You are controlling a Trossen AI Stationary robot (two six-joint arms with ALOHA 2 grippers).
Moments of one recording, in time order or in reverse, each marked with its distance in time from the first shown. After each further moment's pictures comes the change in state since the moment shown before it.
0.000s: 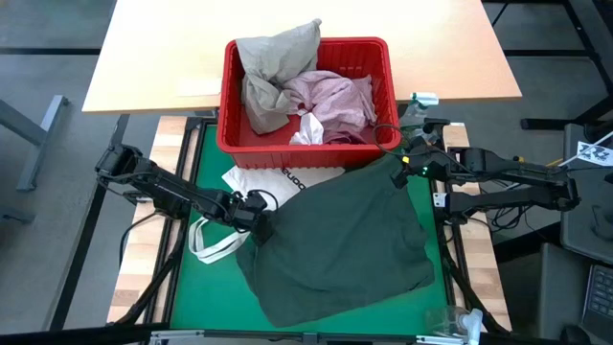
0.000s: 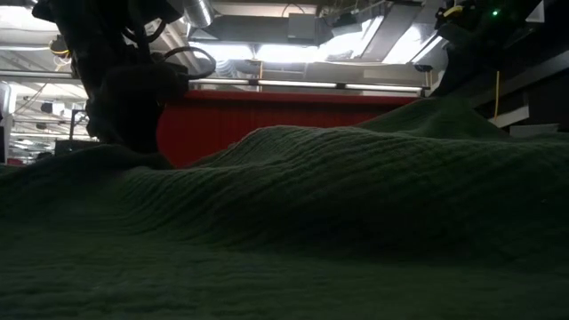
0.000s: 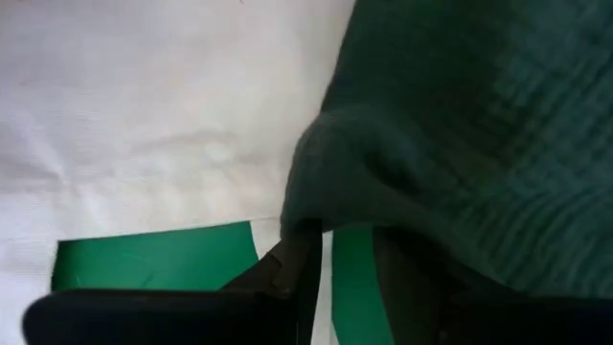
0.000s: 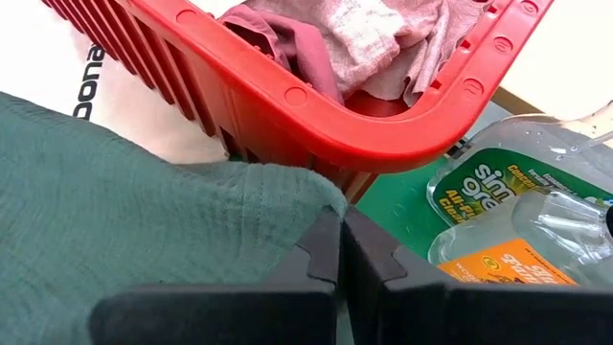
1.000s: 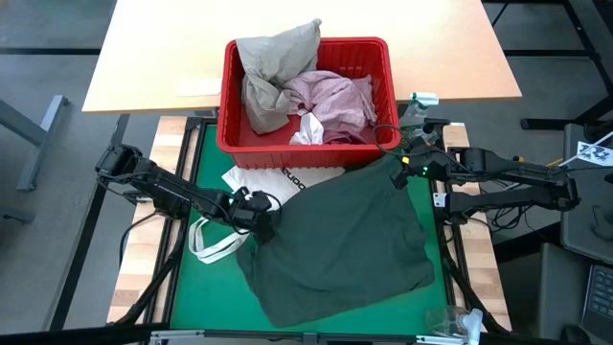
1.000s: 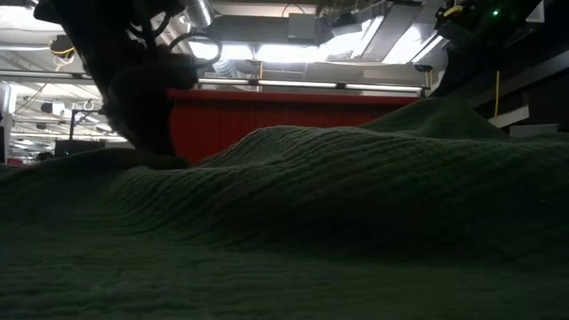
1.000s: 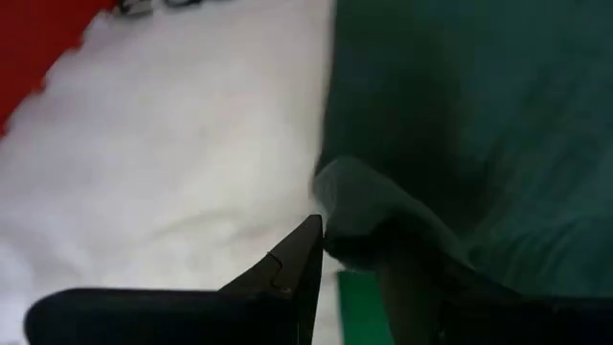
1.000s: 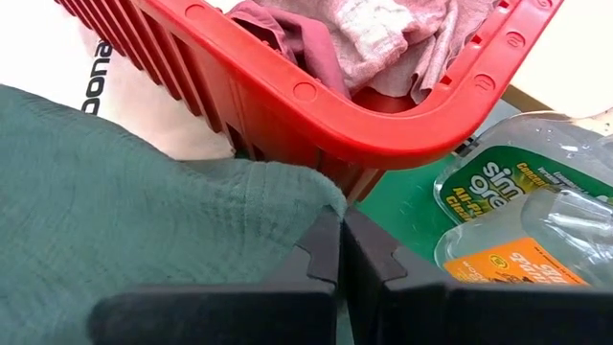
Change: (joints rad) left arm 0.000 0.000 -0.001 0.091 -0.098 0.192; right arm 0.000 0.000 0.000 0.000 -0.018 -0.001
